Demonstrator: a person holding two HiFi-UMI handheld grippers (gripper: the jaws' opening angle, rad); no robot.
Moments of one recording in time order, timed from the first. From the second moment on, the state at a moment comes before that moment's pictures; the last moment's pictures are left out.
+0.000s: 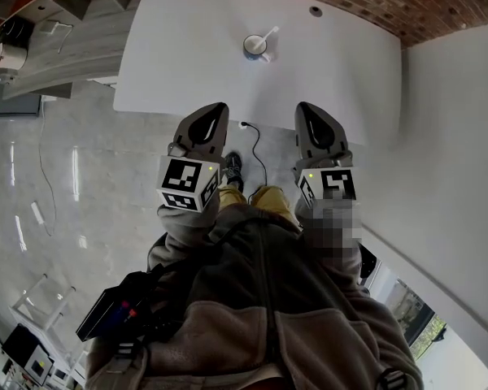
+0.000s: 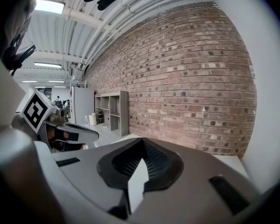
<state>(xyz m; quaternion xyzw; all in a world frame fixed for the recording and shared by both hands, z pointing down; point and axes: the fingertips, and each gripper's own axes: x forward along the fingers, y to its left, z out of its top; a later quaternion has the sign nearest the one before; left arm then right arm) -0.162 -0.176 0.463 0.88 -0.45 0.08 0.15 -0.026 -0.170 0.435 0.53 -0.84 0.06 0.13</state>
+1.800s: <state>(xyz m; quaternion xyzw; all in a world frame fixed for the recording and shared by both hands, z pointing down) -0.047 -0.385 0.652 0.85 -0.41 0.28 0.16 0.074 -0.319 0.556 0.47 -0.85 0.19 0.16</state>
